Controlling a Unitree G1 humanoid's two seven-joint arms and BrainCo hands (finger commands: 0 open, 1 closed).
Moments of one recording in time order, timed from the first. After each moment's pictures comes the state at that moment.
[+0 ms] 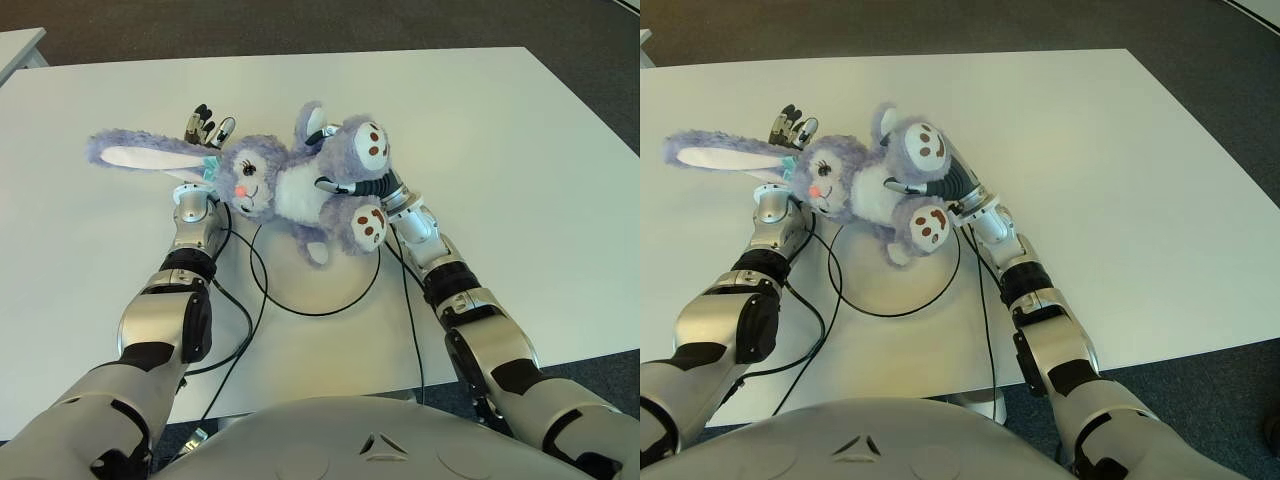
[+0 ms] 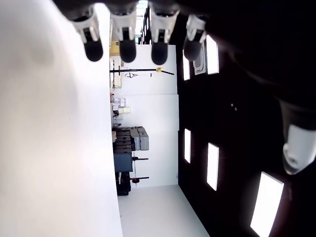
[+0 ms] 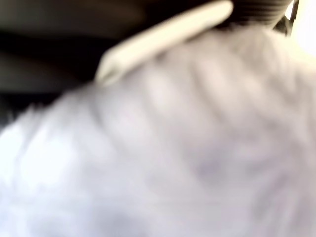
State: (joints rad) left arm -0.64 0.18 0.22 1.11 -0.09 -0.51 0.06; right arm -0.59 -0.15 0.22 0.72 -0.32 -0.98 0.00
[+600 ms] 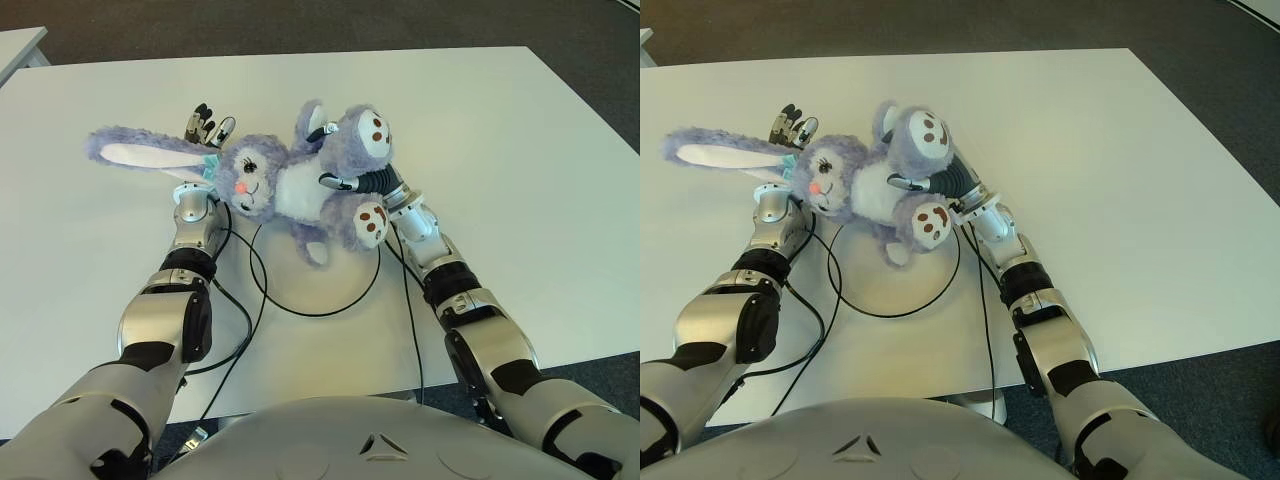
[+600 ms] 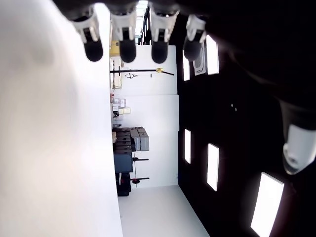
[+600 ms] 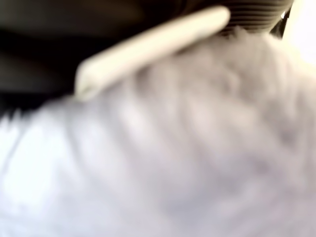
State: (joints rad) left arm -0.64 0.18 0.22 1.11 -0.09 -0.51 0.06; right arm -0.58 -0.15 0.22 0.69 -0.28 -0.91 0.05
